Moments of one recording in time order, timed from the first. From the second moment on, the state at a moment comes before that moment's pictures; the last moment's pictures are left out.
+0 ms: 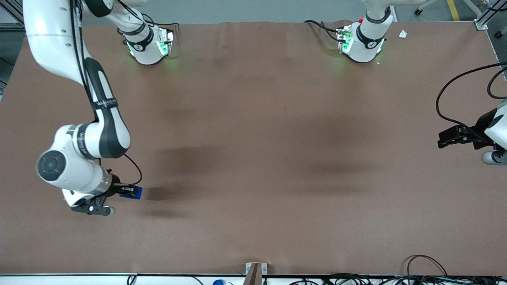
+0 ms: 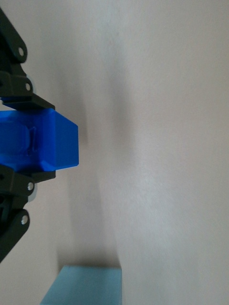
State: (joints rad) arm 0.14 0.62 -0.09 -1.47 0.08 2.13 0.18
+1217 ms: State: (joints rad) arm -0.13 0.64 -0.10 -1.43 0.08 2.08 -0.06
